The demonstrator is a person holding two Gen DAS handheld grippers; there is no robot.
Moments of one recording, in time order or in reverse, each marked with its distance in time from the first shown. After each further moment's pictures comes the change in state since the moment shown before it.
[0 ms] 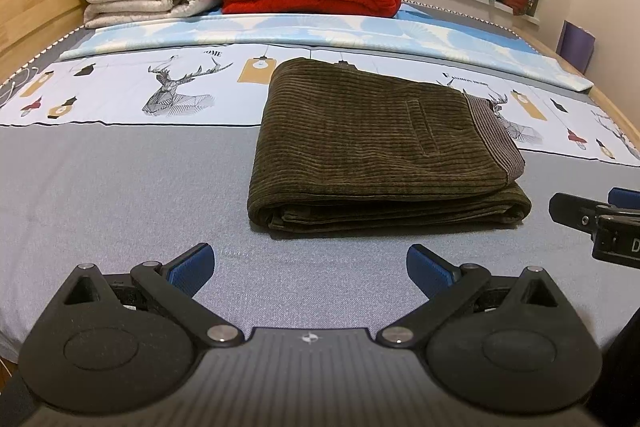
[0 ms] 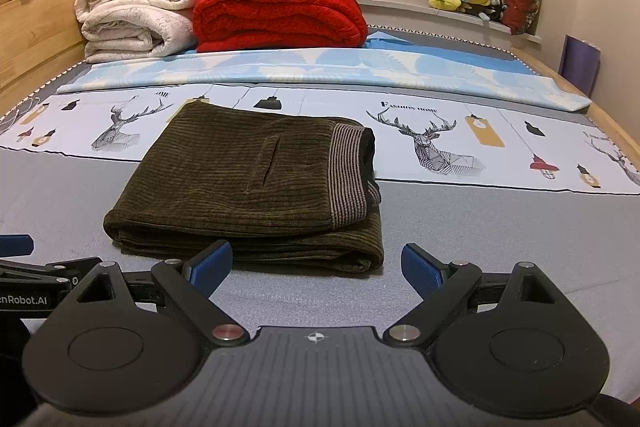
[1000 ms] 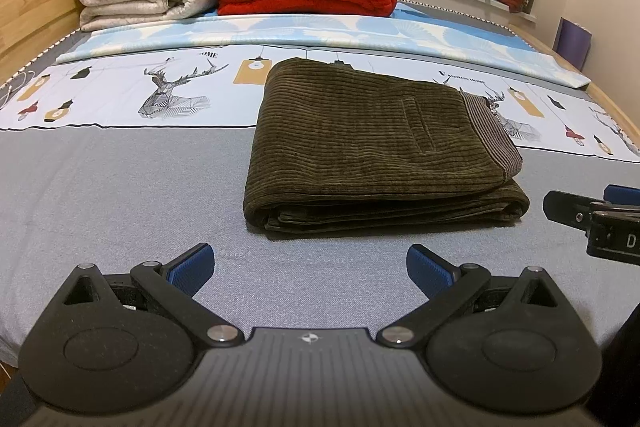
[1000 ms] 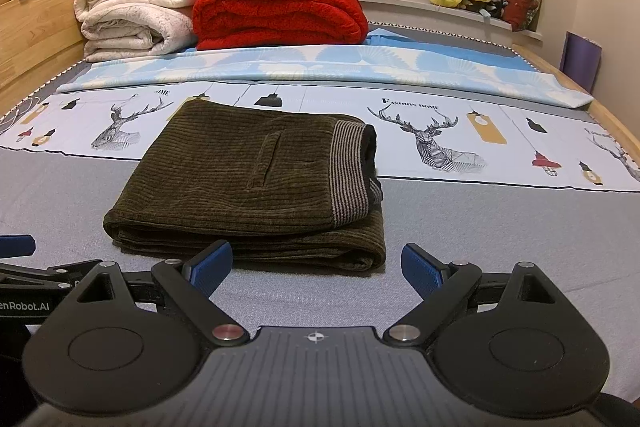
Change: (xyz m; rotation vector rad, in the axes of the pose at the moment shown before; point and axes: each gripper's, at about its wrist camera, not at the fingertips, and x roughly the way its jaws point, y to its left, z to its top) left arm 0.001 0.000 0.000 0.018 -0.003 -0.009; right arm 0.001 0.001 -0.001 0.001 0.004 0.001
